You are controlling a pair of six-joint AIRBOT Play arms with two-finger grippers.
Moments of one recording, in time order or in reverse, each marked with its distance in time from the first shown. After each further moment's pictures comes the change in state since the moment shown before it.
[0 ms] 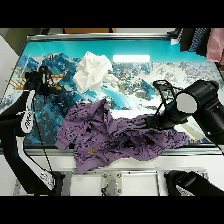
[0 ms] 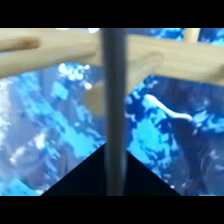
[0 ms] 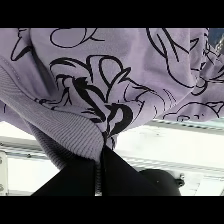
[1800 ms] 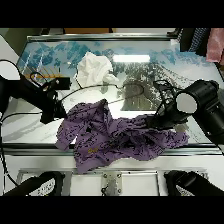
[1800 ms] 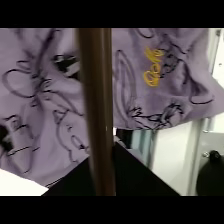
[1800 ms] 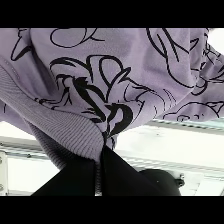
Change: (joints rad) left arm -0.147 0.735 -0.385 -0.824 -0.793 1.371; right arm 0.000 0.000 0.000 0.000 0.000 0.000
